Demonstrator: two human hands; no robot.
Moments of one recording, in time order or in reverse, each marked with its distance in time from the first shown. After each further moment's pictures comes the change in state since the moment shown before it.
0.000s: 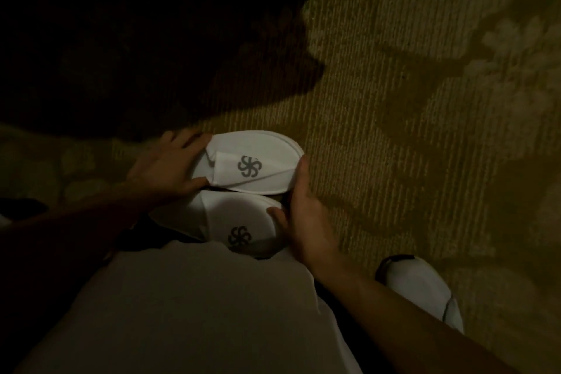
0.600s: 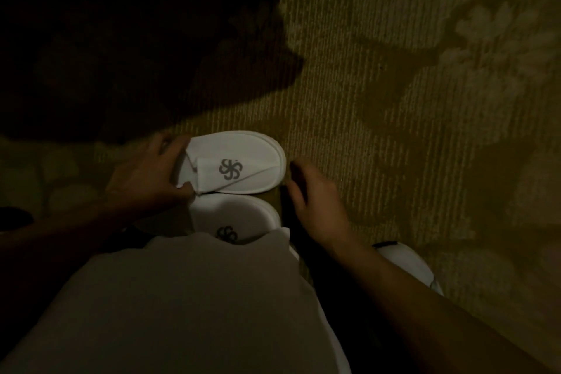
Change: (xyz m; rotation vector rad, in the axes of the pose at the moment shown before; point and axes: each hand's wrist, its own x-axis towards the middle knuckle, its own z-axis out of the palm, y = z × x) left_hand -0.012 0.013 0.003 -0.135 -0.069 -0.214; right_hand 0.006 0.021 -0.035 0.035 0.143 -0.046
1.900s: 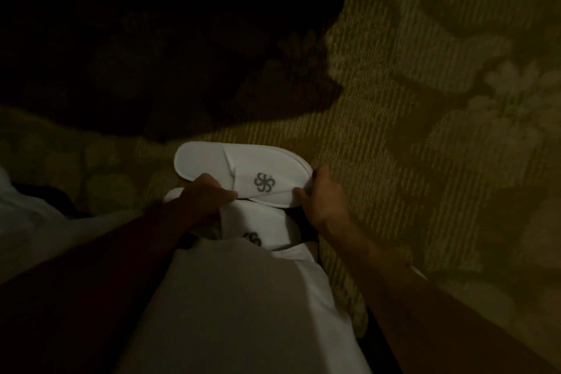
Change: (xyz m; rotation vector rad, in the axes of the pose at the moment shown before) left_hand -0.013 0.032 0.004 -0.853 -0.275 -0.571; right_hand 0.035 -0.050 0.012 -0.095 -0.145 0.361
